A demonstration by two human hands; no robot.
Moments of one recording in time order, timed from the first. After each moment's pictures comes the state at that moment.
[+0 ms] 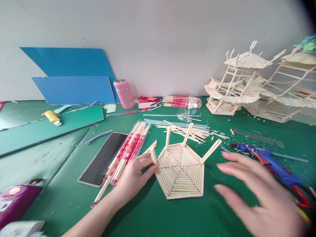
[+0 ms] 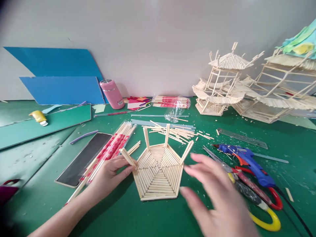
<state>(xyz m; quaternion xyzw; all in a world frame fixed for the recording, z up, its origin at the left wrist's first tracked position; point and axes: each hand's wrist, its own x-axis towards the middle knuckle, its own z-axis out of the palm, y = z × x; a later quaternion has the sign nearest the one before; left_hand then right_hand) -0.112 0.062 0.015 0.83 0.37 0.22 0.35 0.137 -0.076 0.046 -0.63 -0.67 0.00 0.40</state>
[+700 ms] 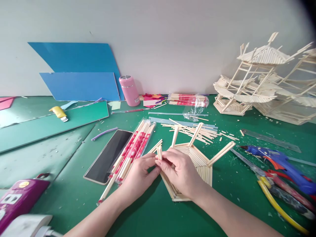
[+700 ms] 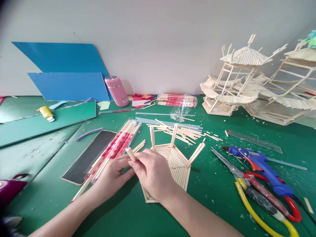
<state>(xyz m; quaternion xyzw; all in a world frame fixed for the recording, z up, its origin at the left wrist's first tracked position) -0.110 0.061 0.018 0.81 0.37 0.24 0.38 0.036 0.028 0.020 -0.52 -0.72 0.24 0.39</state>
